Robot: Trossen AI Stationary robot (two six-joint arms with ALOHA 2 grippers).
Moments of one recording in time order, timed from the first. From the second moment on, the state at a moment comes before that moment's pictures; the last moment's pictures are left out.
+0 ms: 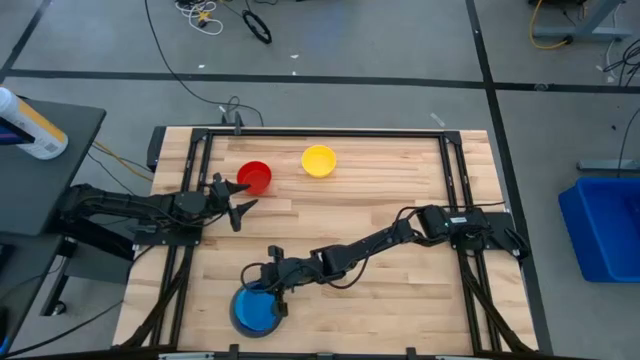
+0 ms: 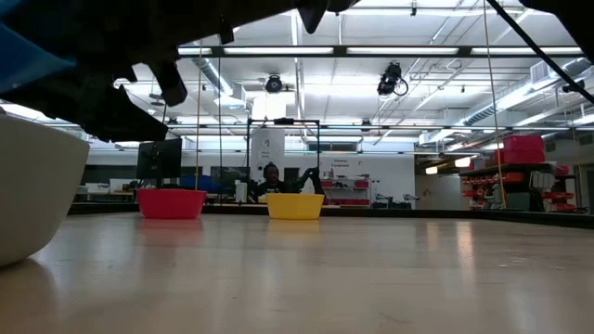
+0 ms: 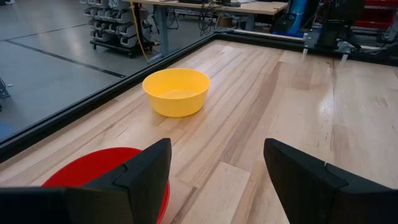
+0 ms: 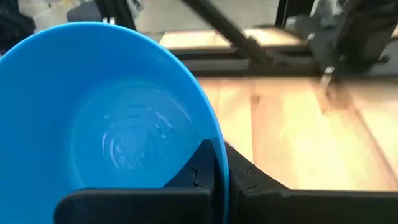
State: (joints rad) left arm -0.05 0.32 0.03 0.02 -0.55 -0.17; right arm 0.33 2.40 1.89 0.10 0.09 0.18
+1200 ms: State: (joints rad) left arm -0.05 0.32 0.03 0.02 -0.56 -0.16; right arm 0.31 2.61 2.34 -0.49 -0.05 0.25
